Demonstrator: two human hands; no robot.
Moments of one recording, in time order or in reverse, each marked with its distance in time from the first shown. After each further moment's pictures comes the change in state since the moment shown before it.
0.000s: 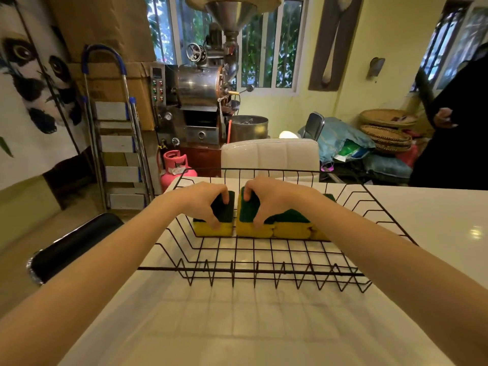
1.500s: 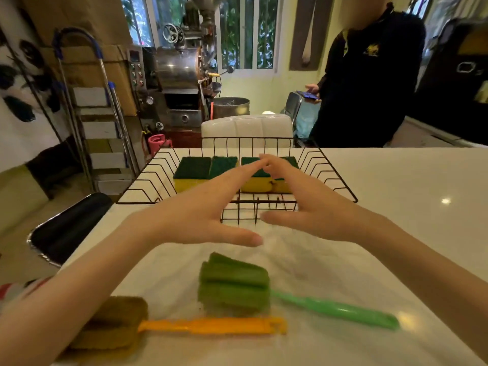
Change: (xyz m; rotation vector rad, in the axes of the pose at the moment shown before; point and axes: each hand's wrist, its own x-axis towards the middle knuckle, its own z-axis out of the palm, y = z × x) left_hand -0.165 0.149 0.033 -0.182 0.093 0.358; right_hand -0.223 -0.030 0.039 0.282 0.372 -0.115
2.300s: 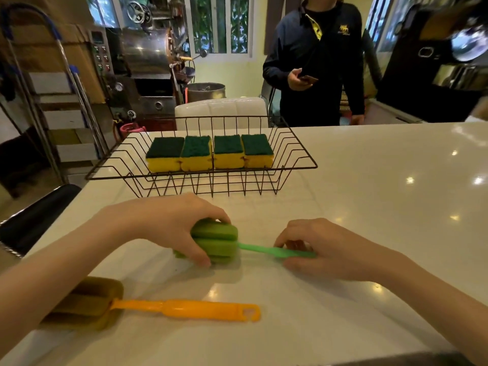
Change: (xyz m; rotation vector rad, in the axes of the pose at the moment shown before) left_hand -0.009 0.002 0.033 0.273 -0.402 -0.072; right_hand -0.107 0.020 0.024 -0.160 -0.232 0.085
